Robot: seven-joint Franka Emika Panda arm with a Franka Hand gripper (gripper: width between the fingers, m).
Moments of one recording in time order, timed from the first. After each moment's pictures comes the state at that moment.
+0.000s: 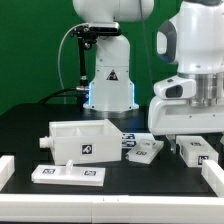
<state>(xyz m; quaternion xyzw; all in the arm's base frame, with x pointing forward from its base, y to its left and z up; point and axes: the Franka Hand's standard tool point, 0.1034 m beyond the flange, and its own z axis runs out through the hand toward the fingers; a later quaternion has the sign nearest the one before) 0.463 0.146 0.030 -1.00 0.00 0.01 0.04</state>
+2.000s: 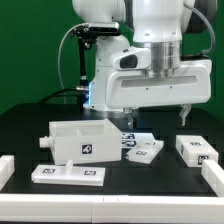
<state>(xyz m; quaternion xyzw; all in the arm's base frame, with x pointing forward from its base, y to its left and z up) 0.460 0.063 0.073 -1.00 -0.03 0.03 0.04</state>
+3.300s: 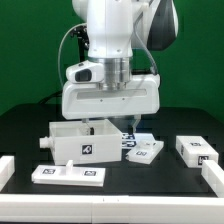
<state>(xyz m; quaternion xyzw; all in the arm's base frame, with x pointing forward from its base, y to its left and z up) 0.416 -0.026 0.040 -1.00 -0.08 0.02 0.02</state>
